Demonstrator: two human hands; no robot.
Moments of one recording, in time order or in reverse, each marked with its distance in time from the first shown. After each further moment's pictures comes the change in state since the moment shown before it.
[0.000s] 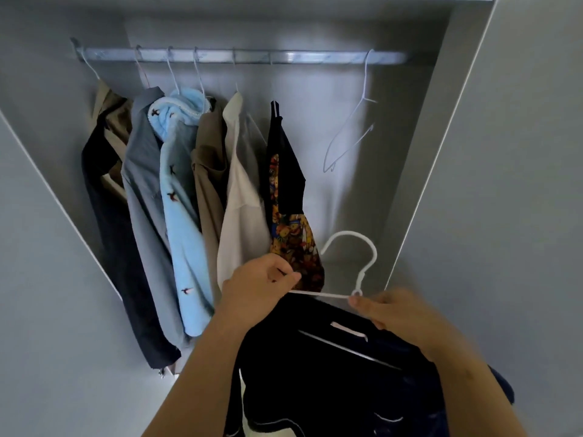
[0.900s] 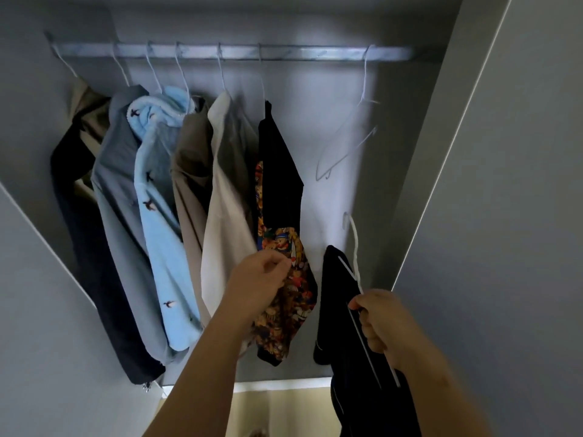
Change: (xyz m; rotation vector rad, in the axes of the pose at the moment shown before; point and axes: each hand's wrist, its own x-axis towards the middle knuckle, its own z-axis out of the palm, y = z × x) left_hand 0.064 0.012 0.041 -0.217 0.128 -0.029; right_hand 0.060 0.004 -0.009 0.623 0.085 0.285
